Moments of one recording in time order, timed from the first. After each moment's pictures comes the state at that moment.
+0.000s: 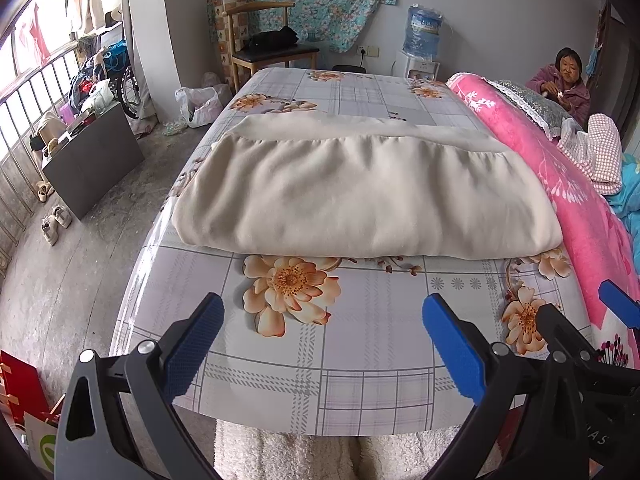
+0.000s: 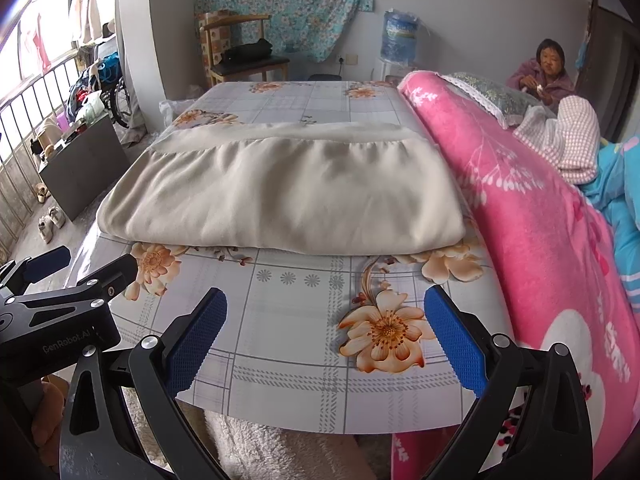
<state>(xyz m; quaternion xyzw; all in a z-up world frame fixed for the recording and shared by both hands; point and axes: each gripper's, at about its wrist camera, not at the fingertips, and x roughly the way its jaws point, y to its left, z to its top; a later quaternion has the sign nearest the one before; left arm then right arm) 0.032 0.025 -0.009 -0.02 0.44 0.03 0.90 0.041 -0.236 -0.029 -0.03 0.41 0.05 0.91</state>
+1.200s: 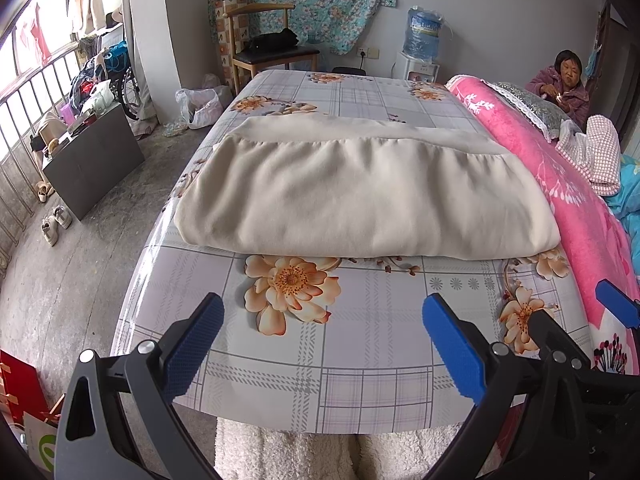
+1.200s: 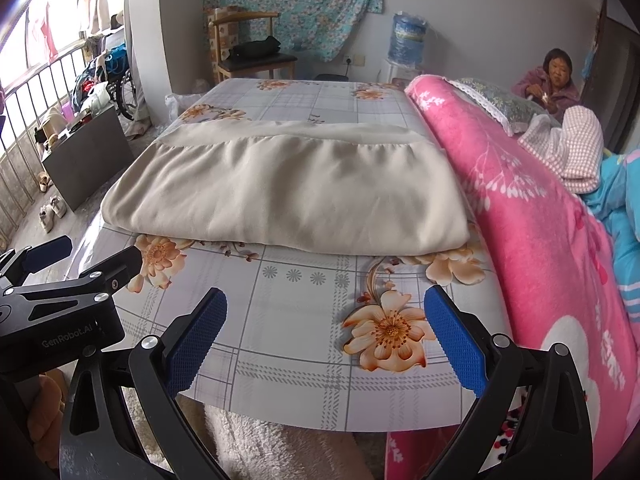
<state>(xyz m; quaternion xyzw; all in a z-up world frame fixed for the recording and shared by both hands) 0.031 0.026 -0.006 -0.02 0.44 0.03 0.90 0.040 -0.239 -0.030 -0.04 0.41 0.06 0.91</state>
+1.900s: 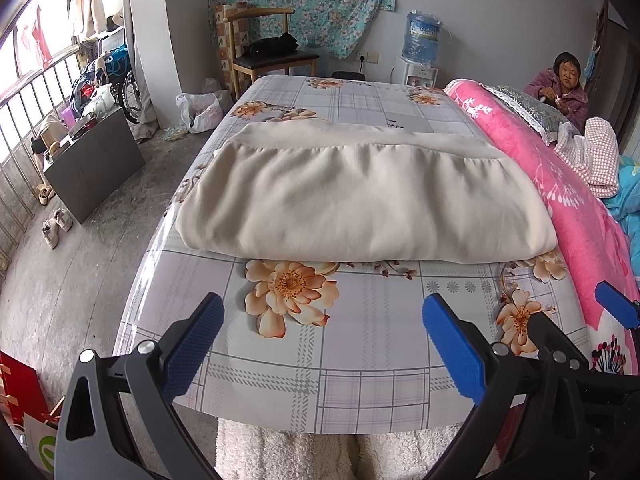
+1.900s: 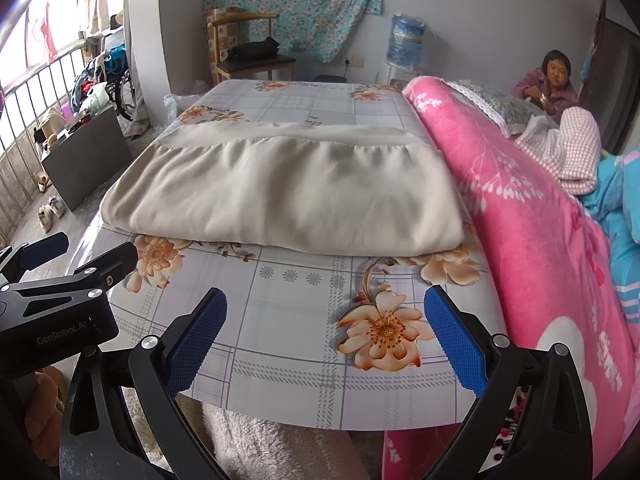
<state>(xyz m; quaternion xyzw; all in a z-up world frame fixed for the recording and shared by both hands) 0.028 0.022 0.003 -0.02 0.44 0.03 0.90 0.041 -0.248 -0.028 -0.05 0.40 0.06 0.91</state>
